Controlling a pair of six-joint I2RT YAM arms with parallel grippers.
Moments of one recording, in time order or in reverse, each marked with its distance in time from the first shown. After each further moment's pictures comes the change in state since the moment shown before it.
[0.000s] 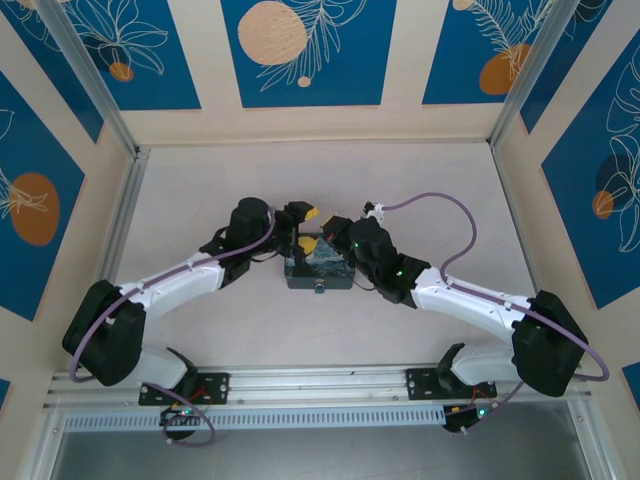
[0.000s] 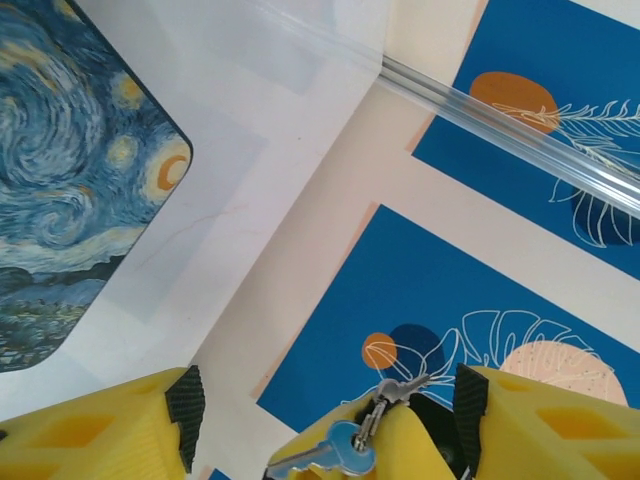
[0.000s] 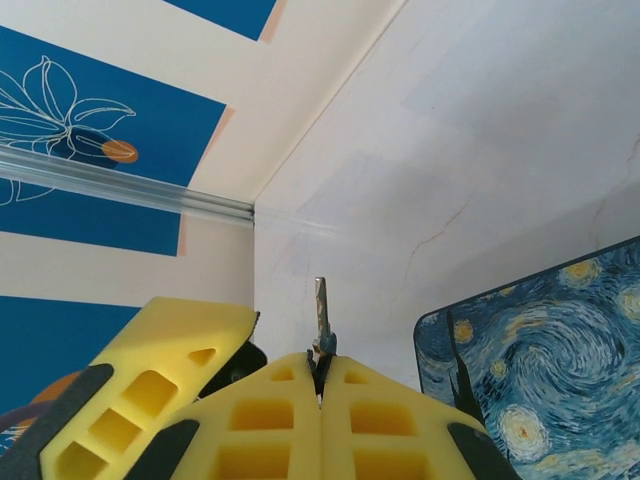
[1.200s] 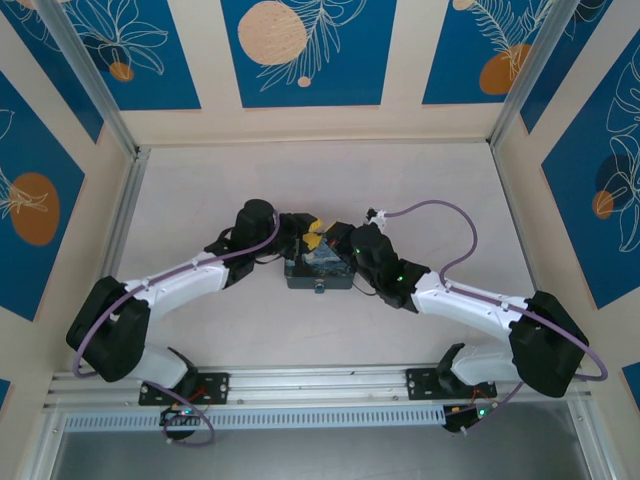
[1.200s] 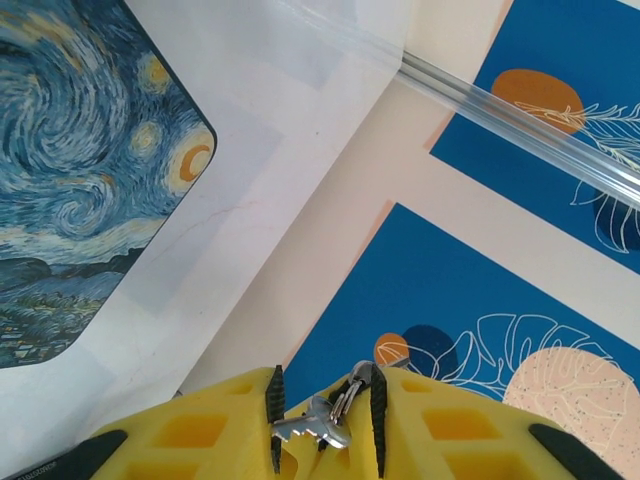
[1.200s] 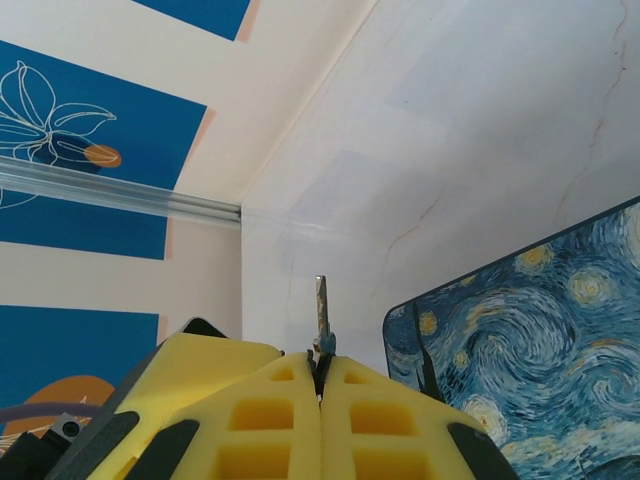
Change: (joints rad) left arm -0.023 0.025 0.006 -0.015 -0.005 -0.011; right arm -0.005 -0.008 -0.066 0.040 0.007 0.026
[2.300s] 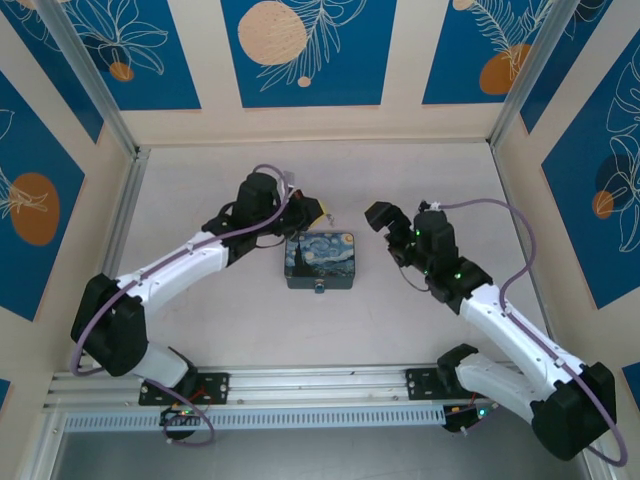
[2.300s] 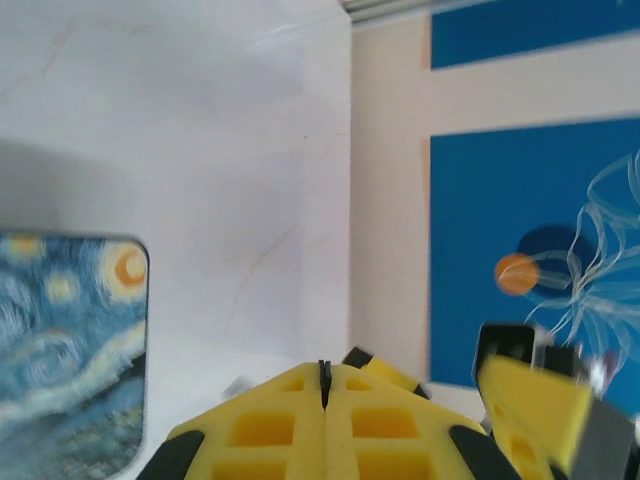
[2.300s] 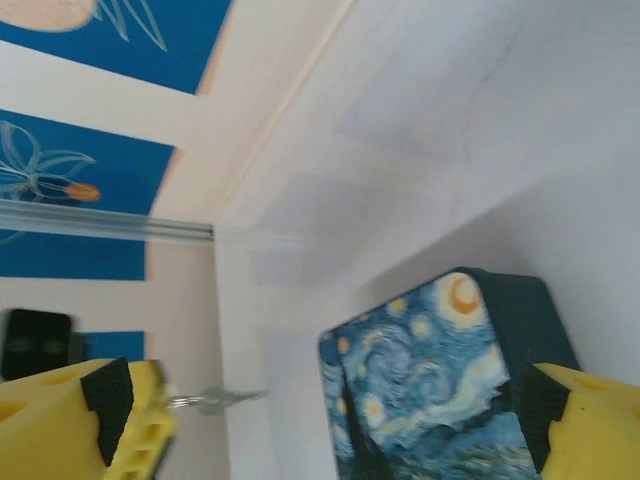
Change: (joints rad) left arm 0.029 0.034 0.271 -0.268 0.039 0.787; right arm -0.383 -0.320 0.012 -0.422 -0.375 -0.126
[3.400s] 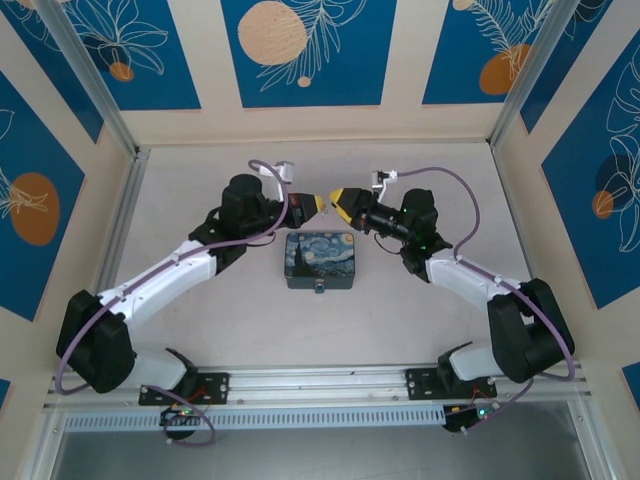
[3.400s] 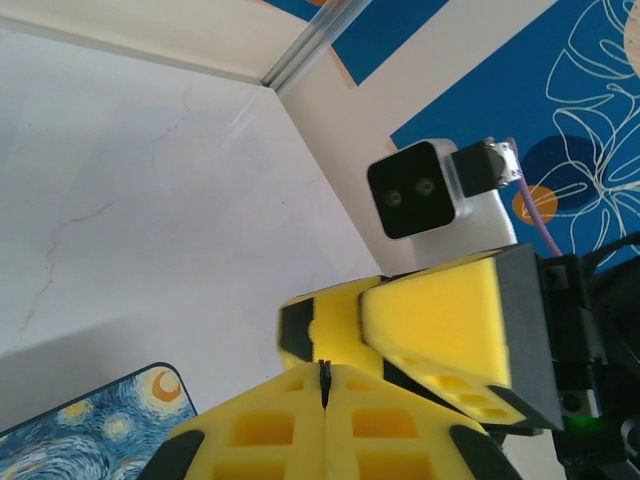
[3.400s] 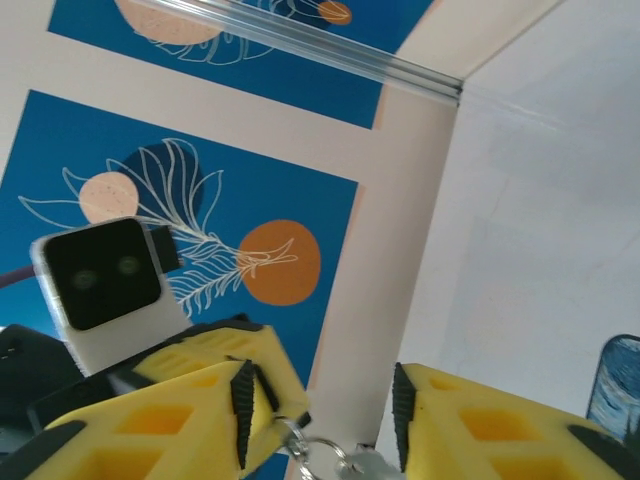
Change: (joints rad) left arm 0.006 -0.103 -0.082 0.146 -0.025 0.381; right arm -0.036 0.431 0.007 0.892 -0.577 0.095
